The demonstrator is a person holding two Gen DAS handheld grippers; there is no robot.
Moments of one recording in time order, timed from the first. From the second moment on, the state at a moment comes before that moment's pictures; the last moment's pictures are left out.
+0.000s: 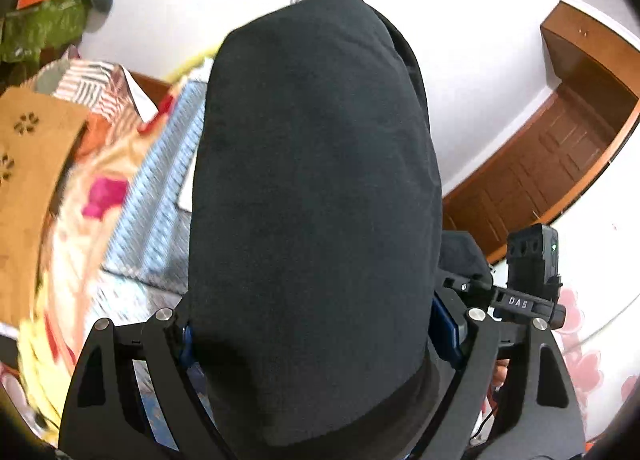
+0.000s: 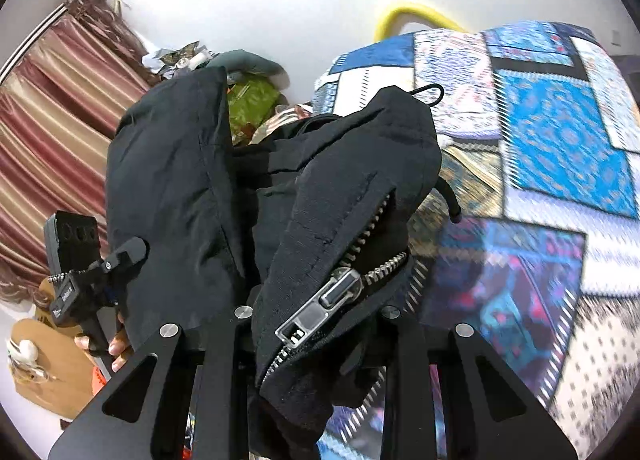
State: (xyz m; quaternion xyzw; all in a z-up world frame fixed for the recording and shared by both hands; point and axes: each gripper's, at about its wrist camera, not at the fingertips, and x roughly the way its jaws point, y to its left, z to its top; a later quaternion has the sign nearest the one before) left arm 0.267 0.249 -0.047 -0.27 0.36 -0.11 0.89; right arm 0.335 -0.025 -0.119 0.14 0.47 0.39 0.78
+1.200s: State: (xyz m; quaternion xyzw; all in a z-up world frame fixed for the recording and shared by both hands) left arm 0.319 0.340 -0.198 -0.29 0.48 0.05 0.83; right arm 0.349 0.034 -0.181 -0.02 0.47 0.34 0.81
